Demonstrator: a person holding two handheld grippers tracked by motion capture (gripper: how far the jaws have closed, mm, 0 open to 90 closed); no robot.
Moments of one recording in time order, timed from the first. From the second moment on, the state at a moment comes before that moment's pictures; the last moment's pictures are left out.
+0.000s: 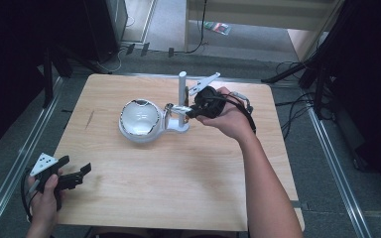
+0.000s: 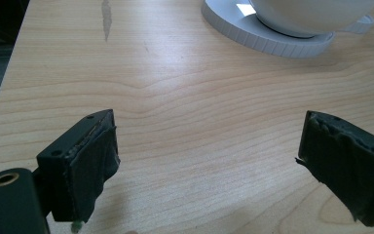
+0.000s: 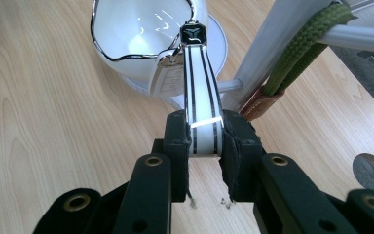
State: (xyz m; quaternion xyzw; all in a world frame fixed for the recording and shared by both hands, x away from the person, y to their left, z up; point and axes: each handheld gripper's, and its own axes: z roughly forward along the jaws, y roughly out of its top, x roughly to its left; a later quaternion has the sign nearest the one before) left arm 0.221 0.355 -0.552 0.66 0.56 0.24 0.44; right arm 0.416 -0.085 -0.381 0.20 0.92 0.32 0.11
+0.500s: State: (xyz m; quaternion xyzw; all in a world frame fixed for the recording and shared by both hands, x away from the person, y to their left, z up) left arm 0.221 0.355 -0.552 0.66 0.56 0.24 0.44; right arm 0.422 -0.080 -0.379 0.23 0.90 0.34 0.16
